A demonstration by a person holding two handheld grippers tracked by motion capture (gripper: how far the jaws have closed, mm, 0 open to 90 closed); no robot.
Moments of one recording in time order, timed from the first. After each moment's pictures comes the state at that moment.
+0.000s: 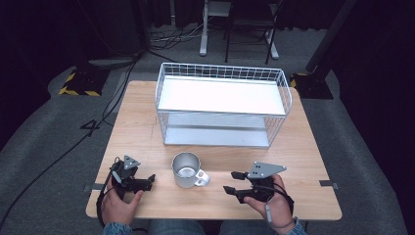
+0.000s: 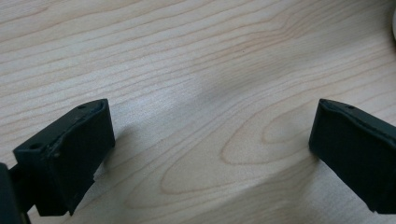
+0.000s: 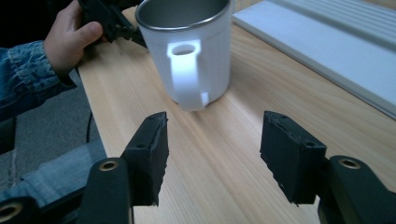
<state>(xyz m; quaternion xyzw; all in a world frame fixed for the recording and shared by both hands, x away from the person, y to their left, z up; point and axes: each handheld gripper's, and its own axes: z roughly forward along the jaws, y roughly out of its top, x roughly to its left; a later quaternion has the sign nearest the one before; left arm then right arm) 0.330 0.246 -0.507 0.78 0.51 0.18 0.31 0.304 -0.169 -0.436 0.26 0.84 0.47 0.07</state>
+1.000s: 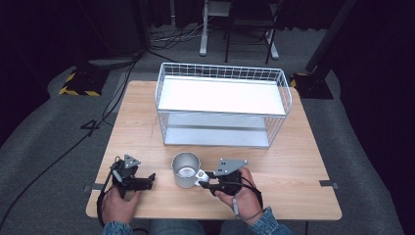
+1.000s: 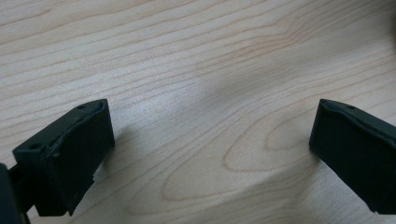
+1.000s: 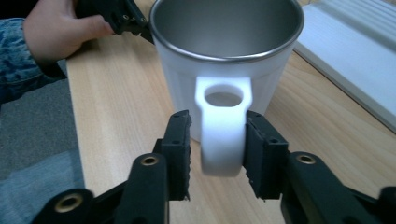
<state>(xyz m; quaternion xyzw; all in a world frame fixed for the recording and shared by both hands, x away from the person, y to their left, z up) 0.332 0.245 -0.507 0.78 0.52 0.19 0.31 0.325 -0.093 -0.448 0.20 0.87 0.44 0.08</state>
